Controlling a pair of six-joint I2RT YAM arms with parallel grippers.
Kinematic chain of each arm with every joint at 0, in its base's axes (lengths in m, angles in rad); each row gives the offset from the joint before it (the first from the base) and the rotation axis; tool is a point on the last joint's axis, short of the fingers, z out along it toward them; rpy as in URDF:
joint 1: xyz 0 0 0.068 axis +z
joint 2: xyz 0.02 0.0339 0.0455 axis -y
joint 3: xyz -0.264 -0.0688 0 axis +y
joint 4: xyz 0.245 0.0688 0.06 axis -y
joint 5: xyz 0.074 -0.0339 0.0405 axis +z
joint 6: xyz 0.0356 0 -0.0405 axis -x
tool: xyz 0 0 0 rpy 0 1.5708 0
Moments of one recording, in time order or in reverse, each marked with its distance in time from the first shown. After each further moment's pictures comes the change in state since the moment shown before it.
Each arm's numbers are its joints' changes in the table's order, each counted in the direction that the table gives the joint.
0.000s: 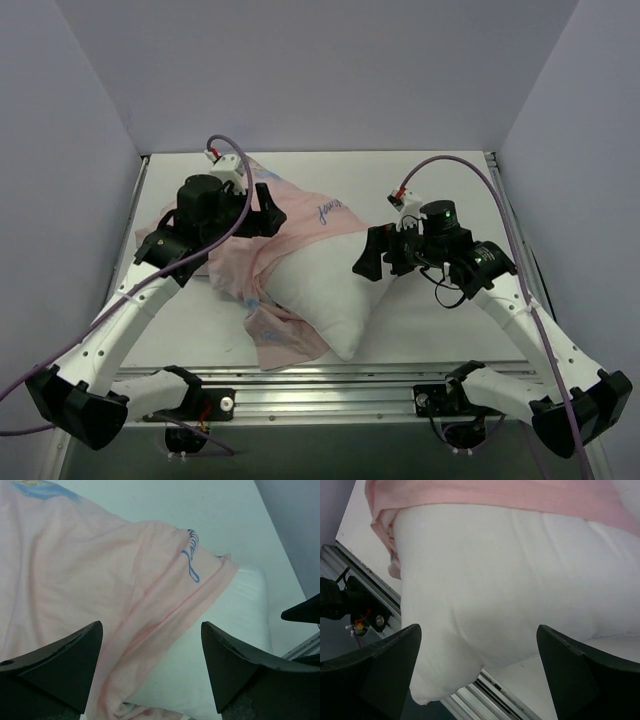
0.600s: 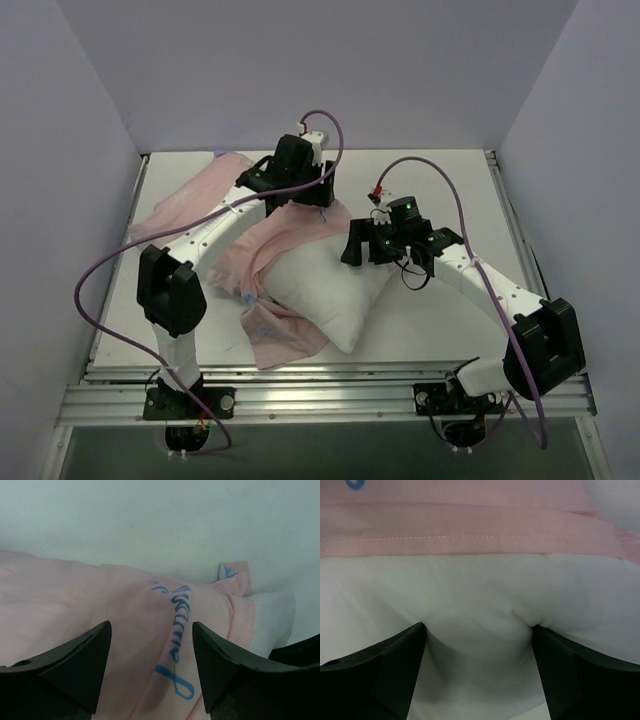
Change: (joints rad) left arm -0.131 -0.737 -0.574 -0.066 0.073 -0.122; right arm -0.027 -0.303 0.082 0.267 -0.115 -0.067
